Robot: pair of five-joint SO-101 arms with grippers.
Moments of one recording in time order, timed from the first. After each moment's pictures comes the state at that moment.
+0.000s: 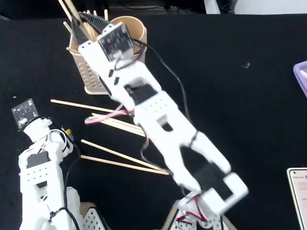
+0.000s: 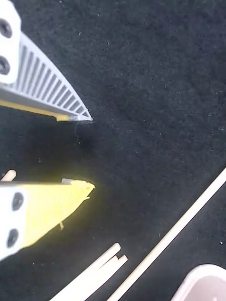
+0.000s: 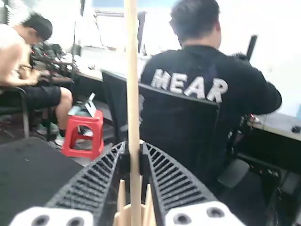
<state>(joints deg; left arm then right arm) -25.8 -54.8 78.9 37.4 8.7 -34.9 3.3 8.3 -10.9 9.3</state>
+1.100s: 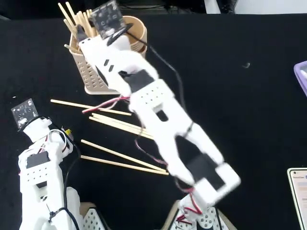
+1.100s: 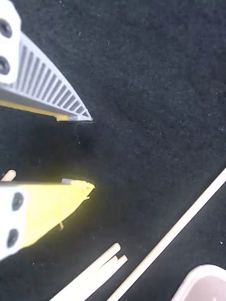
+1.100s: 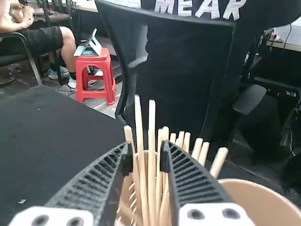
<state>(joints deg) -25.8 -54.8 78.9 37.4 8.7 -34.3 4.3 -4.7 19.6 2.6</state>
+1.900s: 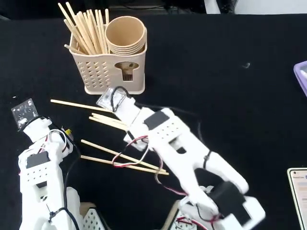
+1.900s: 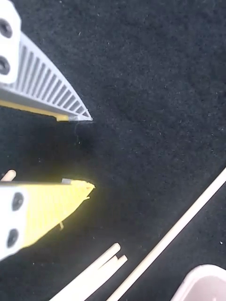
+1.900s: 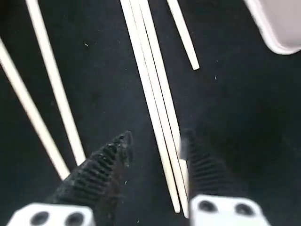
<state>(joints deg) -25.8 -54.8 78.9 37.4 8.7 -34.8 -11.9 40.7 51.1 24.2</state>
